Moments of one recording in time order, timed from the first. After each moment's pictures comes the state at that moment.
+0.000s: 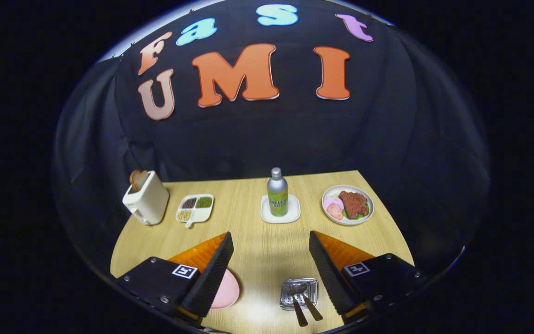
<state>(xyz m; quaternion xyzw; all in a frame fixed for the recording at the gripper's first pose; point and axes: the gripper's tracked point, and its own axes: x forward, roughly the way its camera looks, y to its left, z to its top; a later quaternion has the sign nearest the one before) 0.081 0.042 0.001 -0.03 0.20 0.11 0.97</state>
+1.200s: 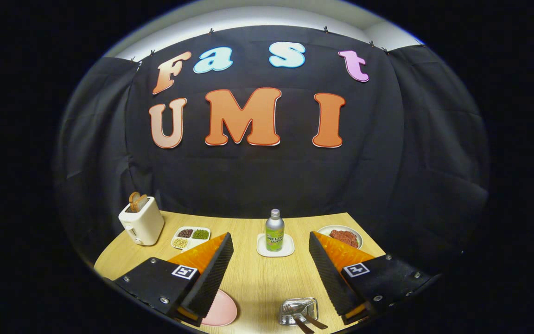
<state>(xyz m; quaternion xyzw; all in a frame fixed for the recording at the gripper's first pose) 0.059 0.057 0.027 -0.06 0.06 0.09 0.99</state>
